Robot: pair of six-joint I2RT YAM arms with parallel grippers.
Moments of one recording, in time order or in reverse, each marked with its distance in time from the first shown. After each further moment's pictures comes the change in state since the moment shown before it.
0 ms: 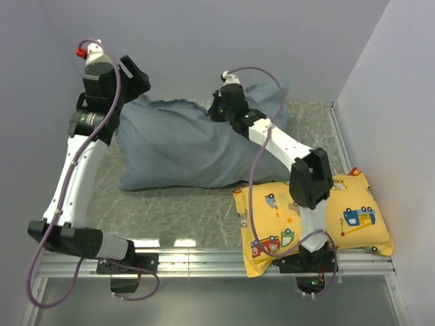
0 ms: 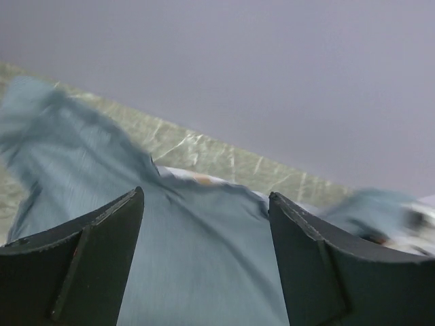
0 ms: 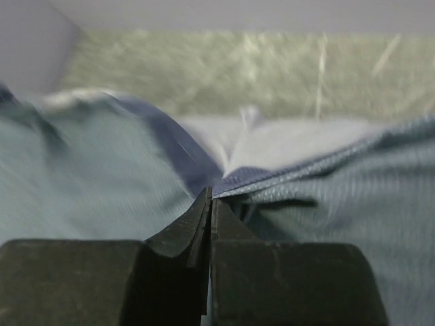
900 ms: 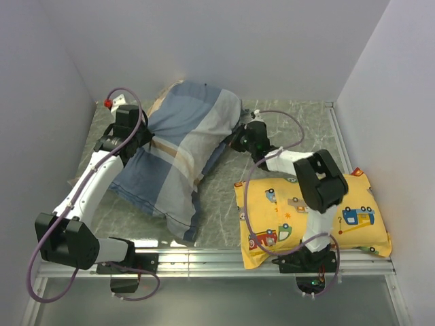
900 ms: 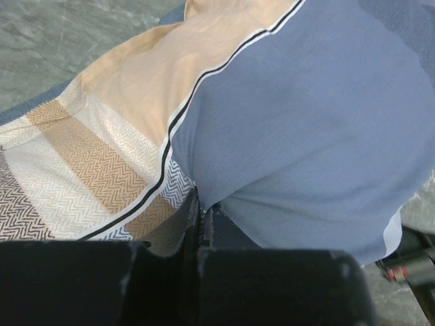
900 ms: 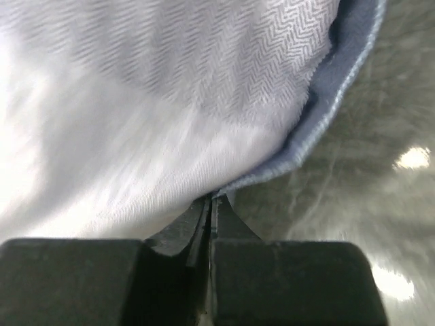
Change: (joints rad) left arm -0.031 -0.116 -0.527 0.024 -0.058 -0.172; right arm -0.152 0.006 -0.658 0.629 -0.236 0.415
